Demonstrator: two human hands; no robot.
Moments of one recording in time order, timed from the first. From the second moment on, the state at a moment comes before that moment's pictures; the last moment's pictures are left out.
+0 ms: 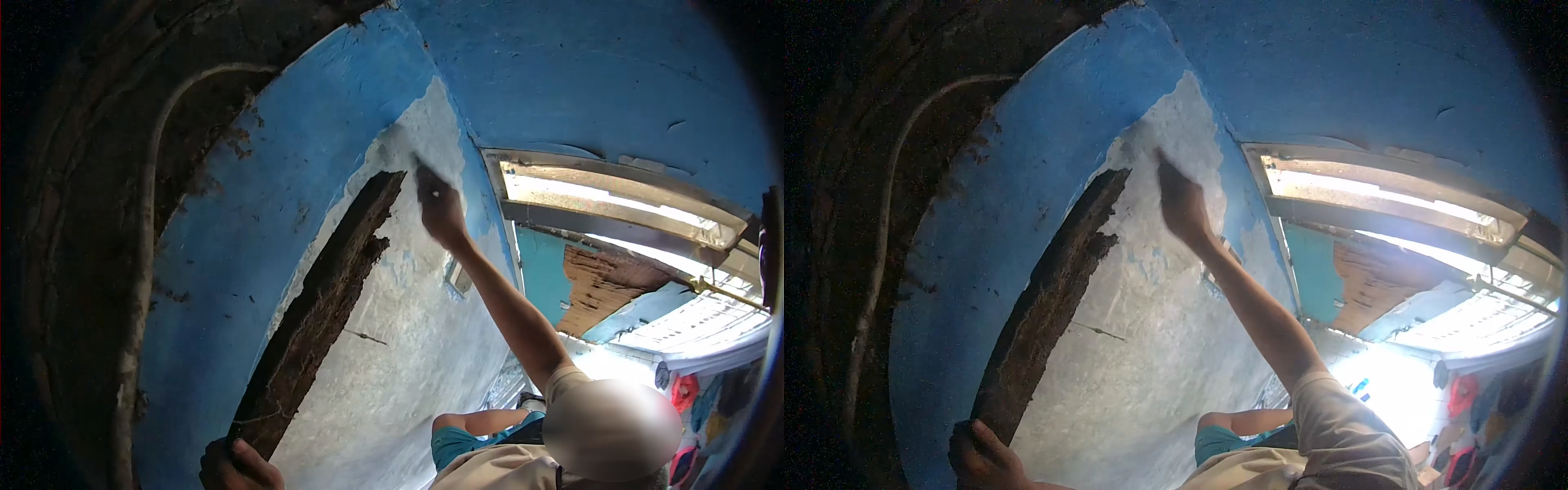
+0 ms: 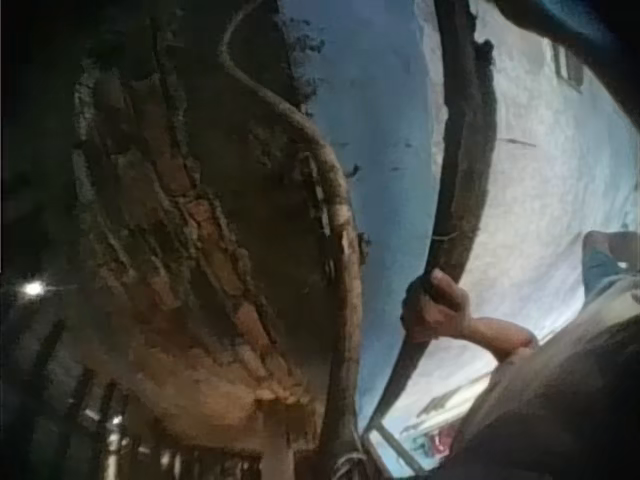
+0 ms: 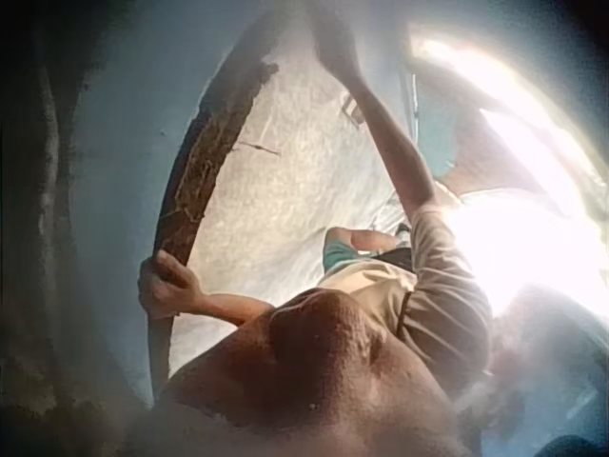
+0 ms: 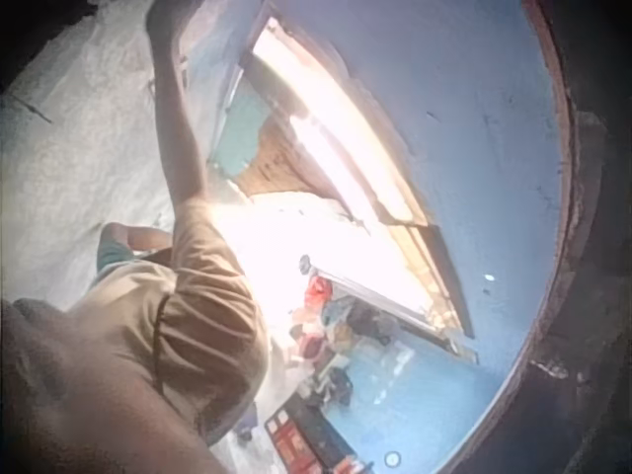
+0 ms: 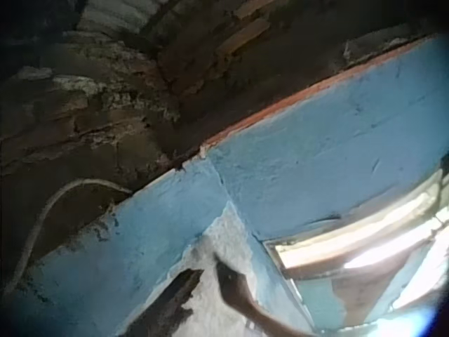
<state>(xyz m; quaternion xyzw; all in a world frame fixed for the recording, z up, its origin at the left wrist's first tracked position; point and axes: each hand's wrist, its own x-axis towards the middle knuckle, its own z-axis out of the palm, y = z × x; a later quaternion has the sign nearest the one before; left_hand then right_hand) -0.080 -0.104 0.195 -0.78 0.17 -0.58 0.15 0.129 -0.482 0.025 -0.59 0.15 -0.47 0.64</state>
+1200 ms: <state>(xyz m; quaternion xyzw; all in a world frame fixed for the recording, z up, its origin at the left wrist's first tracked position) -0.080 -0.091 0.176 -0.80 0.09 -0.55 0.22 0.146 -0.550 0.081 -0.72 0.16 -0.48 0.48</state>
